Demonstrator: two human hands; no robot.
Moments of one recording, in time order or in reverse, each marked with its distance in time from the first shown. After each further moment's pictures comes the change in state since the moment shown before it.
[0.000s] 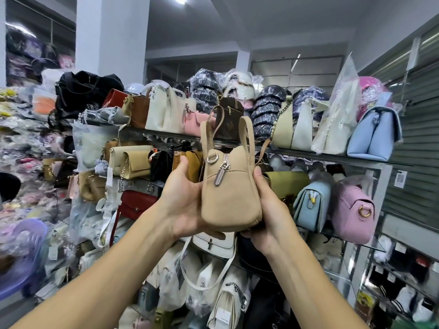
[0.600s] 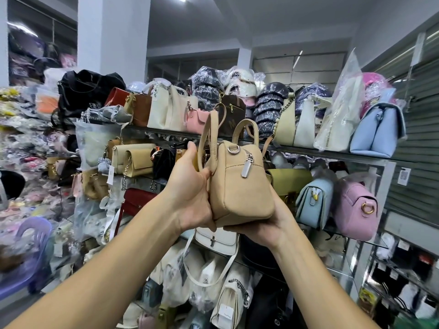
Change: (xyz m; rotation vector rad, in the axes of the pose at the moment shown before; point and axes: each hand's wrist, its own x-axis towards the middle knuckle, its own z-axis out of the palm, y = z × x) left_hand -0.010 0.007 0.017 0.008 0.049 0.098; right_hand 0.012 -0.001 -0.008 0.113 0.012 0.350
